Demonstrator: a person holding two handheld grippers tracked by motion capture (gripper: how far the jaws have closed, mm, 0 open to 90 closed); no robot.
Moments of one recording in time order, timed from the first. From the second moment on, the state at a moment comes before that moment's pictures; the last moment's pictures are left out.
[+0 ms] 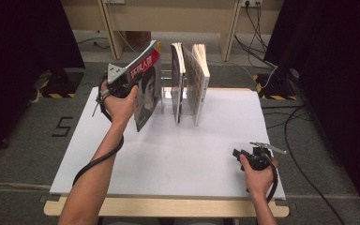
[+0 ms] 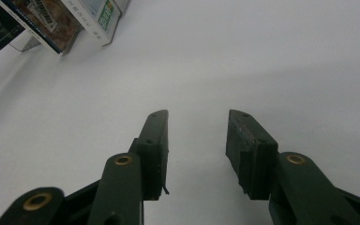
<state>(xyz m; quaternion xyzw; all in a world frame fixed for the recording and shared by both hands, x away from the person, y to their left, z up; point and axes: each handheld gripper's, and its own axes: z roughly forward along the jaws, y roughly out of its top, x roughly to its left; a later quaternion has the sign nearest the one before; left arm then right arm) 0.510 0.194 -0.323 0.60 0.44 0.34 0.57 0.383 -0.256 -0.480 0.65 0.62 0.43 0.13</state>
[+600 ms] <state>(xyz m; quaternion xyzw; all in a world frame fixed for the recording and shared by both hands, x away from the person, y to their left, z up) 0.522 0.192 -0.325 0.60 0.44 0.35 0.57 0.383 -0.256 -0.481 0.65 0.62 0.43 0.13</state>
